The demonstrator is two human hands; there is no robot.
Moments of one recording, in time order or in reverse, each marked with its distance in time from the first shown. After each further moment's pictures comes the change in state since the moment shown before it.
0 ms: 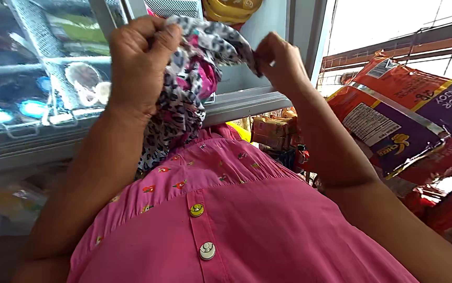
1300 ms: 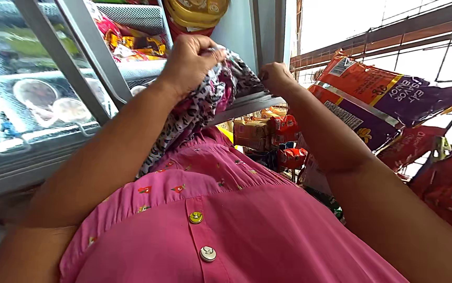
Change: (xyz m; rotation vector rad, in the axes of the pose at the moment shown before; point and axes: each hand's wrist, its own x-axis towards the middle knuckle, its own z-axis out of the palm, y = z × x) left_hand 0.059 -0.023 0.106 0.131 -0.378 -0.013; right_hand -0.004 0.112 -0.027 -0.322 -0.260 0.296
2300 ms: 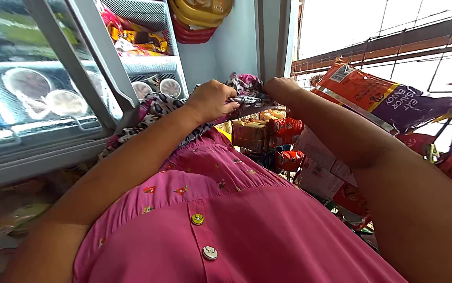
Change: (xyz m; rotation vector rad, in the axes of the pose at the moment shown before) left_hand -0.019 -0.035 0.041 0.446 -0.367 0.248; right_hand -0.014 -0.004 0.003 -0.507 -0.242 0.005
